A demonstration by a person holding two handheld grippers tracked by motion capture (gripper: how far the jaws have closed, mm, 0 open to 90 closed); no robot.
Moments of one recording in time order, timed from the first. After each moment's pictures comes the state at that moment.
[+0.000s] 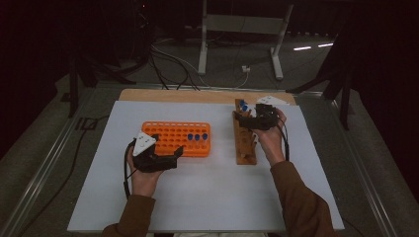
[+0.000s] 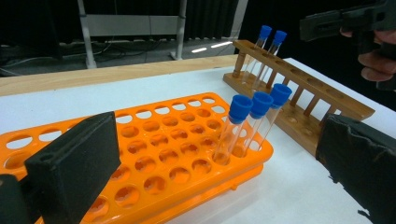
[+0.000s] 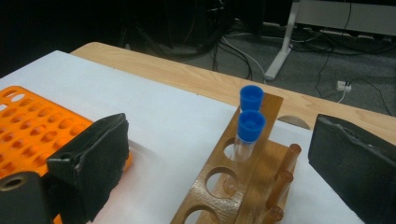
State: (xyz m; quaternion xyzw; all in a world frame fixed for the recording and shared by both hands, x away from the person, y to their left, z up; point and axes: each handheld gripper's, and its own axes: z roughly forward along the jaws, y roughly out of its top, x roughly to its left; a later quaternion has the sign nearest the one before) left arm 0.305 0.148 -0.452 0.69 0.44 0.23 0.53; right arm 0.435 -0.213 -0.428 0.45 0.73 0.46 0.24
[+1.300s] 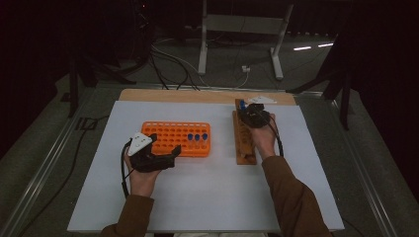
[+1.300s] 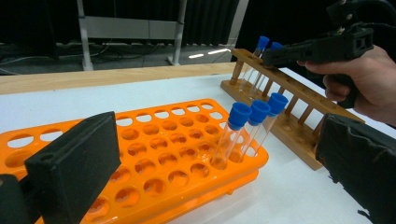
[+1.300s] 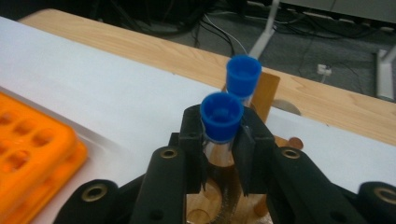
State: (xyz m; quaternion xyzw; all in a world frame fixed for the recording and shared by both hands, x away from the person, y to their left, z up) left arm 0.304 0.155 -0.450 0.68 0.45 0.21 0.54; right arm 0.465 -0.200 -0.458 0.47 0.74 0.40 0.25
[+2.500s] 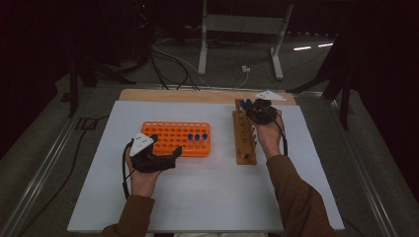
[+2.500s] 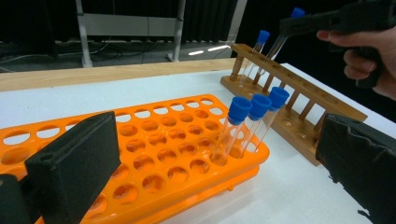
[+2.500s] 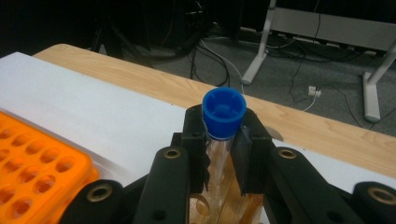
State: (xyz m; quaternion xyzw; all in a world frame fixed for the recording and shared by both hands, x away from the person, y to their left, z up) left arm 0.304 0.153 -0.454 0.69 0.44 0.21 0.54; right arm 0.451 -0.209 -0.425 0.46 0.72 0.44 0.28
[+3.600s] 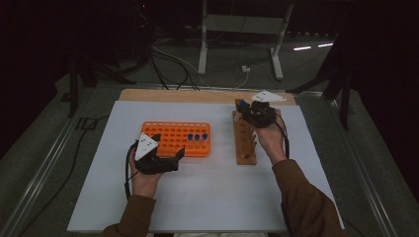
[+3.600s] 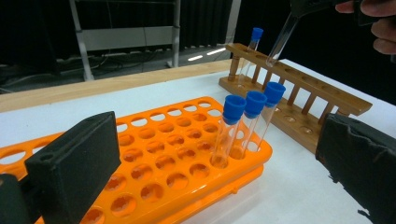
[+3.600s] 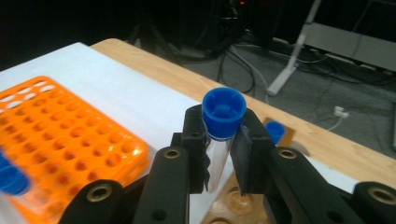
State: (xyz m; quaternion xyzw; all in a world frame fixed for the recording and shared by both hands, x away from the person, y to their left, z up) left arm 0.303 0.145 -0.459 0.70 0.41 0.25 0.54; right arm 0.421 -0.195 -0.397 0.39 0.76 0.45 0.26
